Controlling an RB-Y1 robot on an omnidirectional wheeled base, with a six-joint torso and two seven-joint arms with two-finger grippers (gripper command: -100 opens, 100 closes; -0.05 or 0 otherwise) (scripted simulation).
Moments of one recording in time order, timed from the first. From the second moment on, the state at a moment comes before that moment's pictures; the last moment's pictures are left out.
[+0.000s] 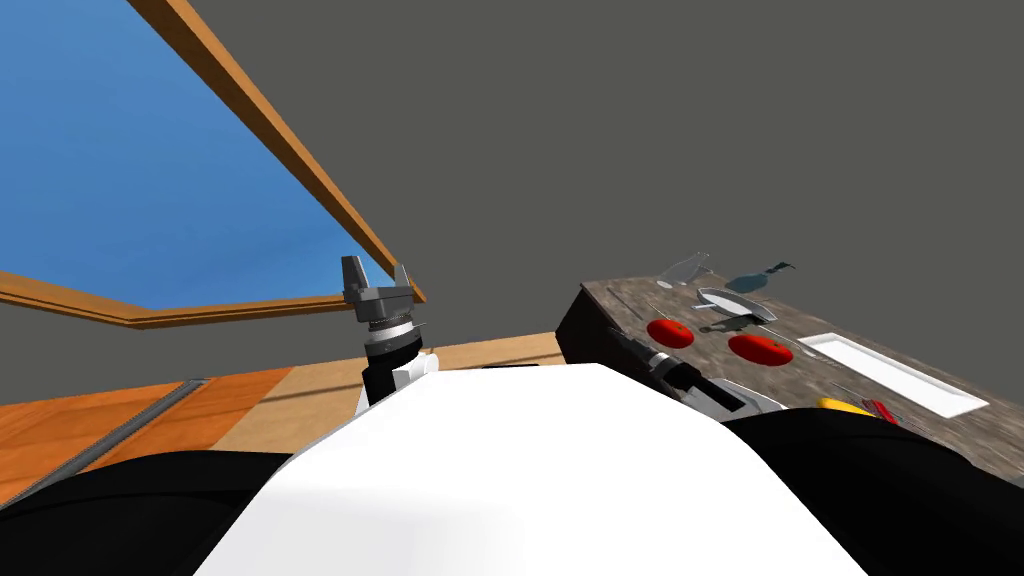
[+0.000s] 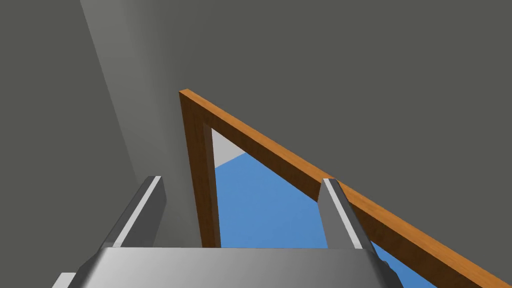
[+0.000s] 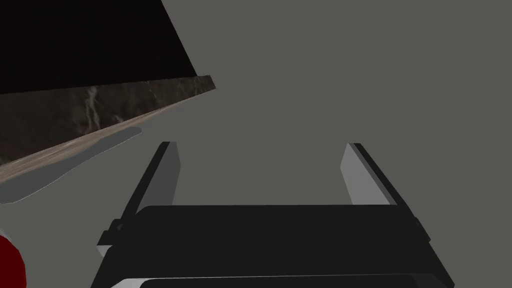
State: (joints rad) left arm 0.54 -0.02 0.02 -2.39 0.02 -0.53 0.09; right arm 0.56 -1.16 0.28 -1.35 -0.40 -0.65 0.47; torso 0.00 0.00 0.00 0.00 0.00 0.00
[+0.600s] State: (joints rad) left arm 0.54 -0.02 0.03 -2.39 0.02 -0.53 0.09; right arm 0.56 -1.29 0.33 -1.15 -0.41 -0.68 0.47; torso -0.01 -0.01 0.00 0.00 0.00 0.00
